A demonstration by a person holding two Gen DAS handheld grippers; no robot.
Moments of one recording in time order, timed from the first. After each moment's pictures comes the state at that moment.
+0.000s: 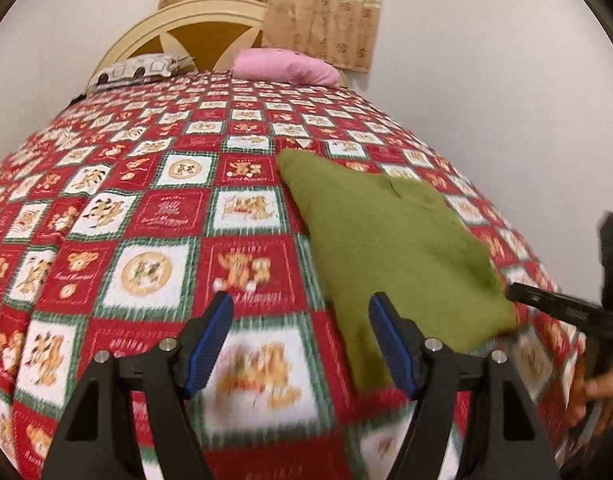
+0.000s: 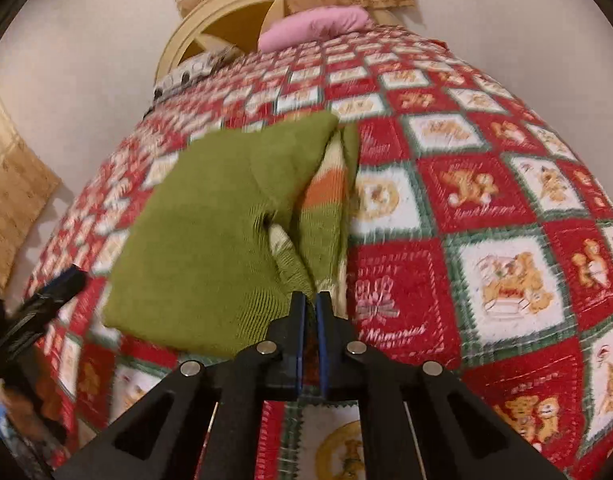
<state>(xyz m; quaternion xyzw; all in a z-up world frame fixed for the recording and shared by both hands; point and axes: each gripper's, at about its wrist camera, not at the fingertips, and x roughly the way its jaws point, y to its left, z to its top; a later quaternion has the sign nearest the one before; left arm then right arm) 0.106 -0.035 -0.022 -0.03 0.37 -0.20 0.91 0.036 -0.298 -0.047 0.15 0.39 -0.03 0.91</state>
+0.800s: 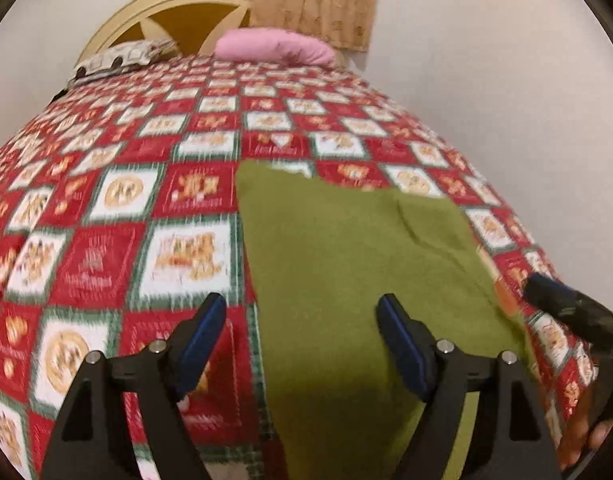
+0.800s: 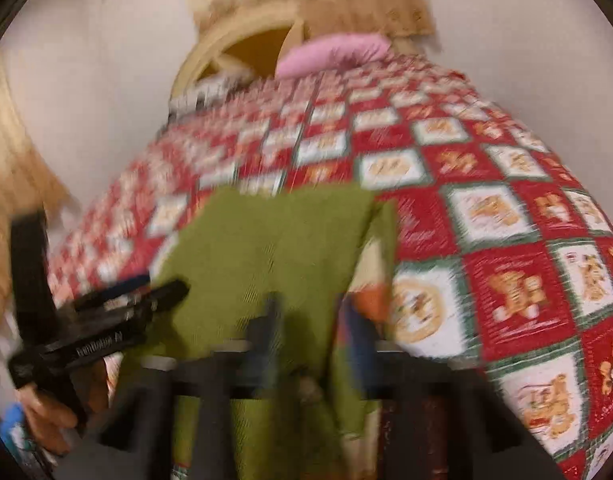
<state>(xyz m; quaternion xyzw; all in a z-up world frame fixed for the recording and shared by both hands) 0.182 -0.100 -0.030 0.00 0.40 -0.21 0.89 0.099 -0.318 -0.039 0.18 0.33 0.00 0.93</state>
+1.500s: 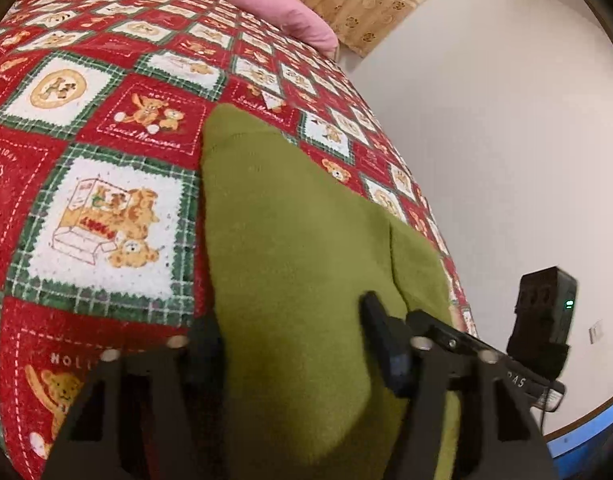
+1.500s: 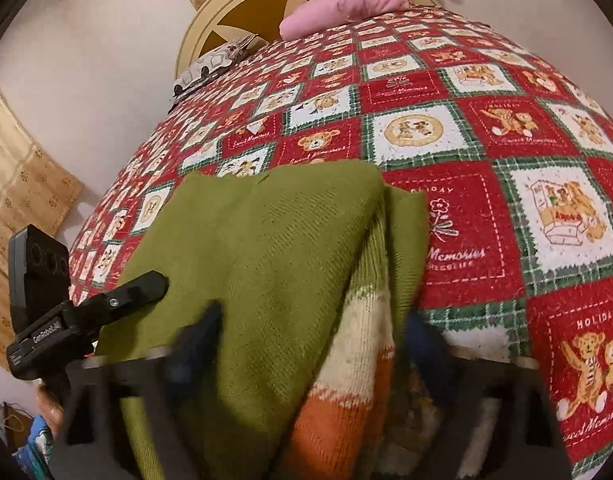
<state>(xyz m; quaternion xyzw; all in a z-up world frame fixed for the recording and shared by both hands) 0.239 -0.093 -0.088 -0.20 0.46 -0.28 0.81 0.195 -0.319 -0.100 0.19 0.43 0.09 0.88</state>
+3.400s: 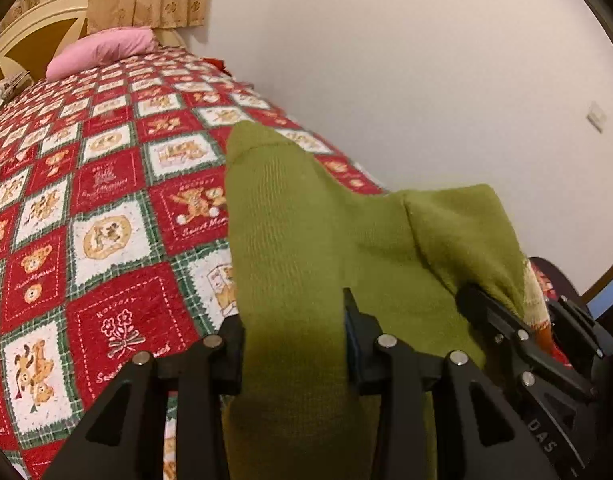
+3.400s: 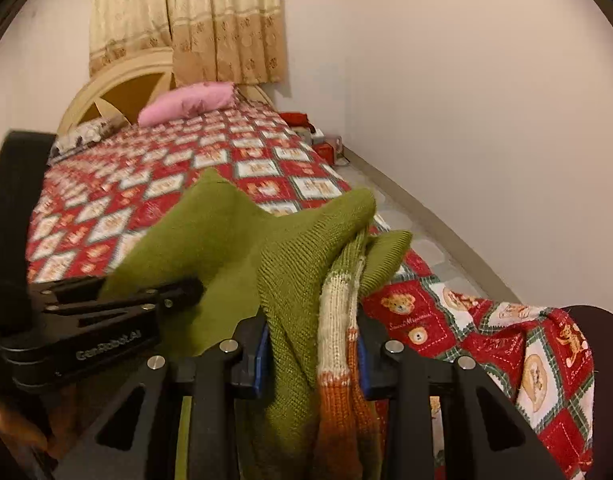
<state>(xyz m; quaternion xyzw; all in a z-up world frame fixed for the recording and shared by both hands) 0.029 -0.338 -0.050 0.06 0.42 -0.39 0.82 -0.111 -0.449 -0.043 0.08 0.33 -0.25 0.91</state>
